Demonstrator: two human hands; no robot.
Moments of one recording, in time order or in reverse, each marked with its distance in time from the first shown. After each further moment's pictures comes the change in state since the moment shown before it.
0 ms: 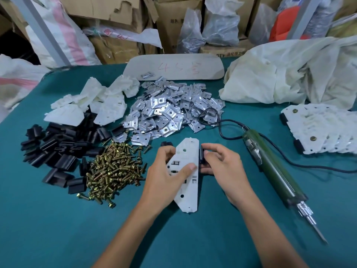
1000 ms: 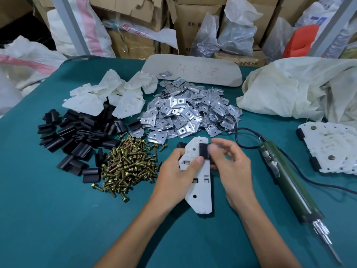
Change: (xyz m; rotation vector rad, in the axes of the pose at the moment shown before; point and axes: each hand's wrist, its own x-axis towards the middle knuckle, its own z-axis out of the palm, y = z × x) left_hand 0.004 -0.003 -0.007 -0.303 -0.010 -0.007; right_hand 0.002 -0.008 0.032 0.151 0.075 -0.183
